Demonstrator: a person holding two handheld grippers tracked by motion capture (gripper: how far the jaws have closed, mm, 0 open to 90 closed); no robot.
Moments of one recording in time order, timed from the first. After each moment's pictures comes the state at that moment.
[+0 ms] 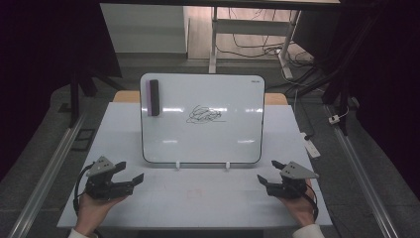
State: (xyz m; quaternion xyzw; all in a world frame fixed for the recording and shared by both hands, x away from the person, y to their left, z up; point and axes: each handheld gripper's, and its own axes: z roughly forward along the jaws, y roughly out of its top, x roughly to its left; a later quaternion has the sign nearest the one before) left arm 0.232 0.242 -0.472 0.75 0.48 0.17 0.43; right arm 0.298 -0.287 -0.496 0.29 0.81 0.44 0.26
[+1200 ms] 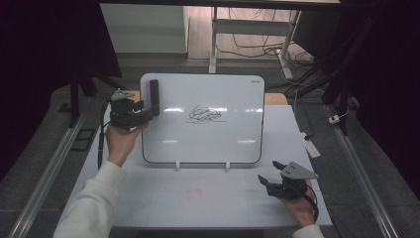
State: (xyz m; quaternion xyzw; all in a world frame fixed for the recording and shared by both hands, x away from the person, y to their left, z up) left arm 0.373 0.210 -0.383 0.68 0.53 0.22 0.46; right arm 0.298 -0.288 -0.499 0.30 0.81 0.43 0.26
